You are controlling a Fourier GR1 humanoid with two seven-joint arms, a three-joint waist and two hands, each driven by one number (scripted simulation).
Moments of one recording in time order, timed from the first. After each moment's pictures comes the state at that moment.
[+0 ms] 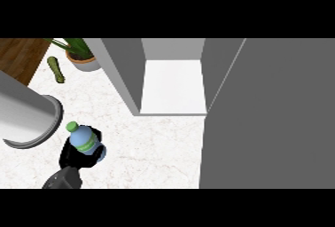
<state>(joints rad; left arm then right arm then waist) -0.32 0.14 0.36 -0.47 0.30 -0.56 -0.59 0.59 -0.05 0.25 -2.17 -0.21 0.23 -0.16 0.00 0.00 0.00</state>
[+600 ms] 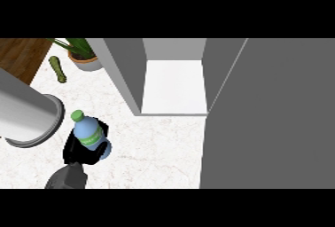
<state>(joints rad) -0.19 0.04 0.26 -0.95 0.42 -0.48 -0.31 0.58 -0.05 0.26 -2.15 -0.22 0.22 -0.16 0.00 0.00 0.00</state>
